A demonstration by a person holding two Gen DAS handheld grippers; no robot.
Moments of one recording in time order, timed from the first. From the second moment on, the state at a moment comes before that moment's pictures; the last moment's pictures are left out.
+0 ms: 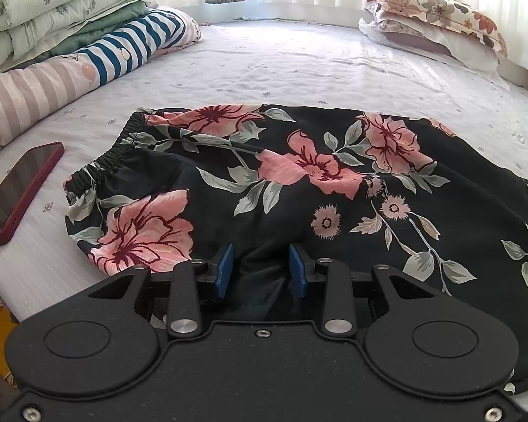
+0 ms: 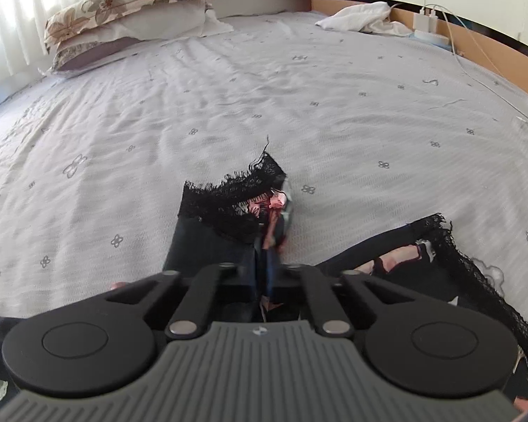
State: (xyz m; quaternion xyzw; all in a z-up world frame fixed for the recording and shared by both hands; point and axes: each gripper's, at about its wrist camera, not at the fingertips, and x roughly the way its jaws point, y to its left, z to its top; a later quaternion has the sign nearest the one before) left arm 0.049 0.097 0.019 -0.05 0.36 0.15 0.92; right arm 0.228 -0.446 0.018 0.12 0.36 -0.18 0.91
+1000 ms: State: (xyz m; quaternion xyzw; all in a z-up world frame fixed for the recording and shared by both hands) left arm 0.052 0.090 0.019 -0.04 0.36 0.17 0.92; right arm 0.122 -0.491 0.020 0.19 0.31 -0.20 0.91
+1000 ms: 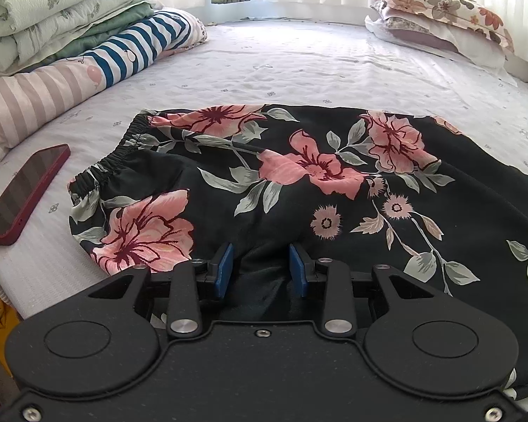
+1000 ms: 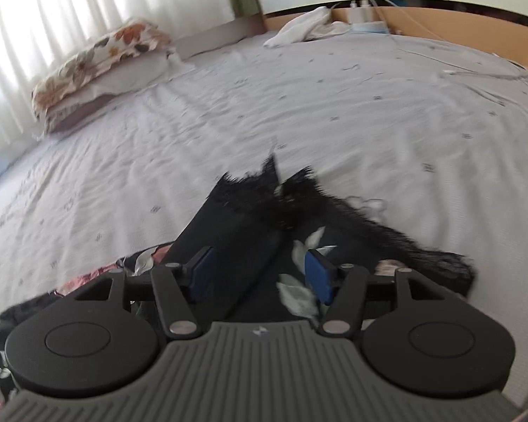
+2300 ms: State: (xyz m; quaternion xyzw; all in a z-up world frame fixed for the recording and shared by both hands) left arm 0.056 0.083 0.016 -0.03 0.36 0.17 0.92; right arm 0.141 -0.511 0.020 0.17 0.32 -0.28 0.89
